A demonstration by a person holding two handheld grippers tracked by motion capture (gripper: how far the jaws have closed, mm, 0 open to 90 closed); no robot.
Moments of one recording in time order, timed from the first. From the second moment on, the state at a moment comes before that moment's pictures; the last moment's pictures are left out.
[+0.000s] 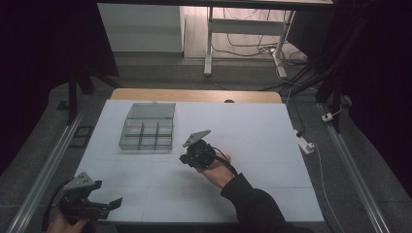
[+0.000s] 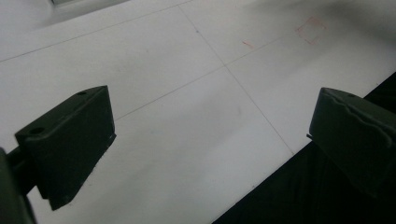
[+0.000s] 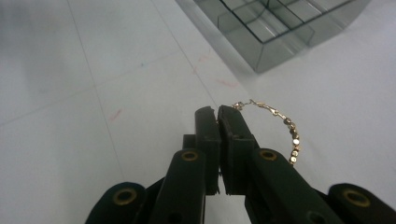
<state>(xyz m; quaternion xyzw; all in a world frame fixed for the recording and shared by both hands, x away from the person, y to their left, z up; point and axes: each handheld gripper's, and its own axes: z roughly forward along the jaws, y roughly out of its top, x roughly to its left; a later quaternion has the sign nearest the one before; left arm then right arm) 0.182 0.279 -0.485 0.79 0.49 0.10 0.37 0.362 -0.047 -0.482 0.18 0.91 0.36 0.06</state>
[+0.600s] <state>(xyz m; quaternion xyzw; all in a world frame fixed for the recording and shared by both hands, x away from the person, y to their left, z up) 0.181 0.280 -0.485 0.79 0.49 0.10 0.37 0.383 0.010 -0.477 0.15 0.91 0.39 0.05</state>
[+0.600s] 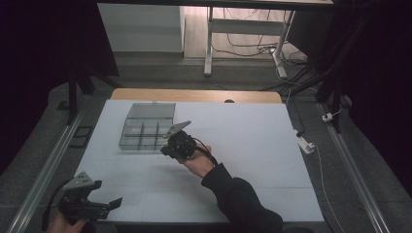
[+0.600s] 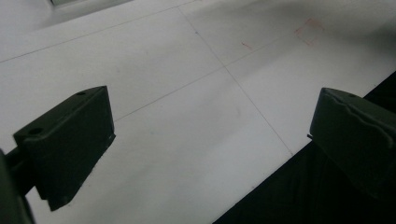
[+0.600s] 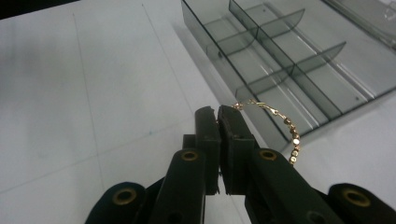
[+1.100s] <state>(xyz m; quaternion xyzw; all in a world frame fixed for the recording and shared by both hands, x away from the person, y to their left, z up) 0.182 0.281 -0.485 0.78 0.49 0.09 0.37 0.408 0.045 -0.479 0.16 0.90 0.40 0.06</state>
